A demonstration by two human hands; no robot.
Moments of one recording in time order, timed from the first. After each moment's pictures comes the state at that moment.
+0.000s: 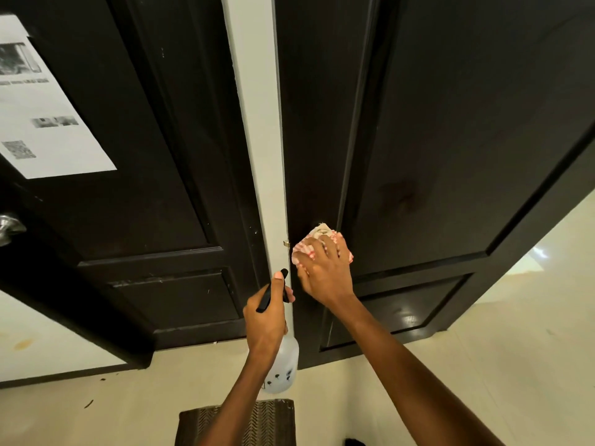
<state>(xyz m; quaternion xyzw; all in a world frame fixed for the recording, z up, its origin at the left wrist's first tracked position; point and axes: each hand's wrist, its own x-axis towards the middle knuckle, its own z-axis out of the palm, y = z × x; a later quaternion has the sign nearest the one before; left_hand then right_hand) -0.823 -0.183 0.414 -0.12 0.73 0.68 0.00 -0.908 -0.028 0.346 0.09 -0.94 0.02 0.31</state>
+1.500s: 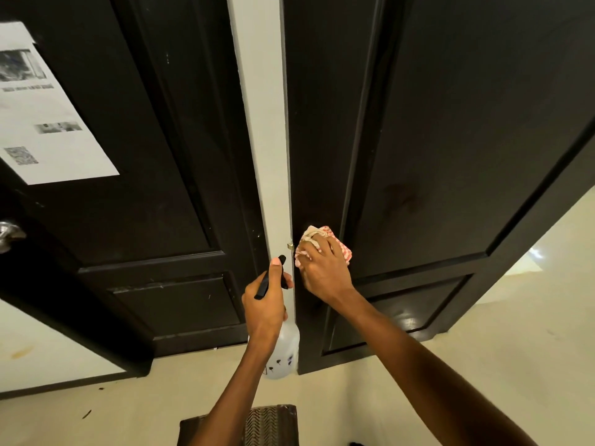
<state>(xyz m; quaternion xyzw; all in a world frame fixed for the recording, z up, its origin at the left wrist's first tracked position) -0.845 -0.192 0.428 -0.12 0.71 0.69 -0.02 -0.919 -0.034 0.354 0.15 -0.94 -0.02 0.30</state>
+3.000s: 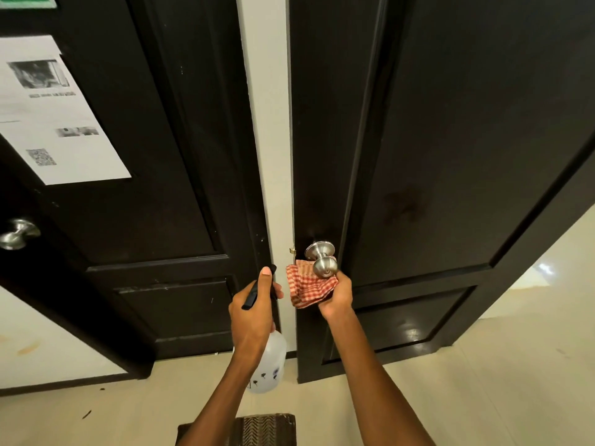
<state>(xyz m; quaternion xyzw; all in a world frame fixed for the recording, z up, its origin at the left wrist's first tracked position) -0.827 -0.211 0.435 -0.10 0.72 0.68 -0.04 -0.904 -0.047 0.343 -0.31 -0.27 0.91 0.03</state>
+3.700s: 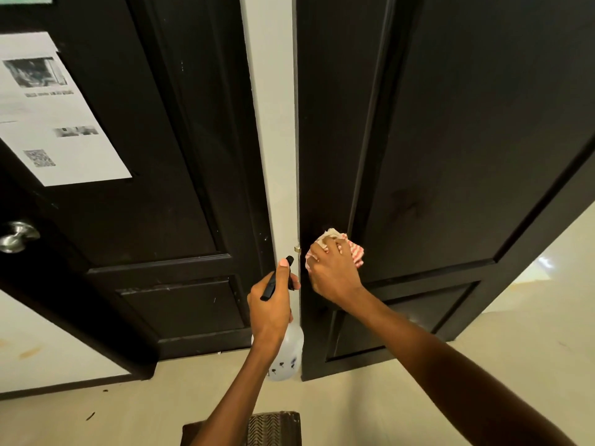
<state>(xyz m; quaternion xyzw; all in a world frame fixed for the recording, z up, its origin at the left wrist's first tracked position) -0.839 -0.197 0.437 -0.08 0.72 0.69 -0.02 -0.911 -0.033 0.379 0.13 -0.96 -0.09 0.23</state>
